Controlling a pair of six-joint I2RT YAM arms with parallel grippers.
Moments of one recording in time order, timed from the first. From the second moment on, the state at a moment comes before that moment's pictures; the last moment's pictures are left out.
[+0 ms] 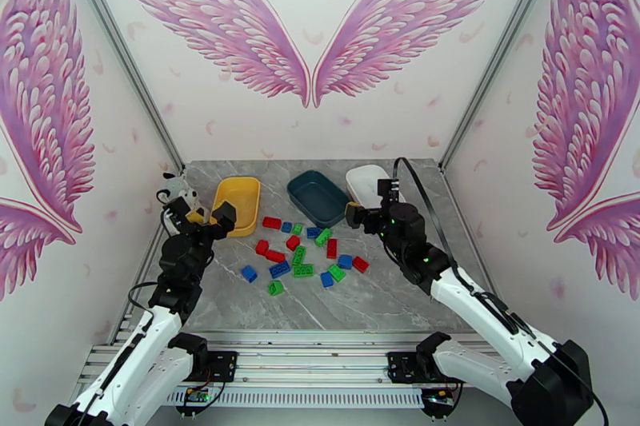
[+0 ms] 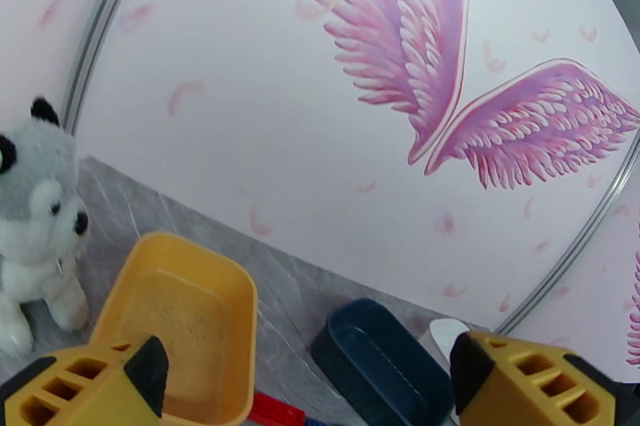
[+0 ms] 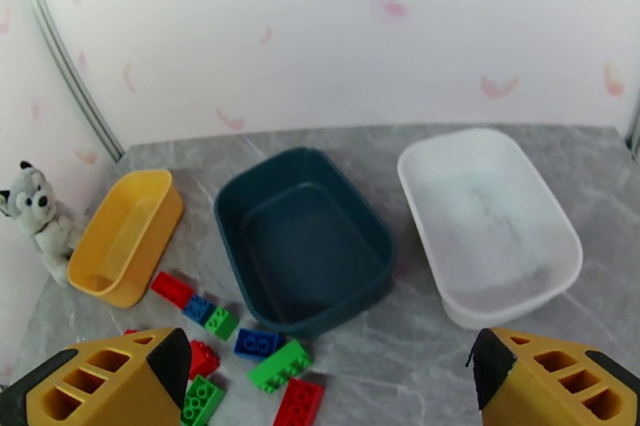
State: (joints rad) left arm -0.21 0.78 0.46 0.28 -0.10 -0.63; right arm 0.47 1.02 0.77 -0.09 0.19 0.36
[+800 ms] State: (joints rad) left arm -0.26 0.71 0.44 0.24 0.18 -0.73; right arm 0.54 1.29 0.94 -0.33 0.03 0.42
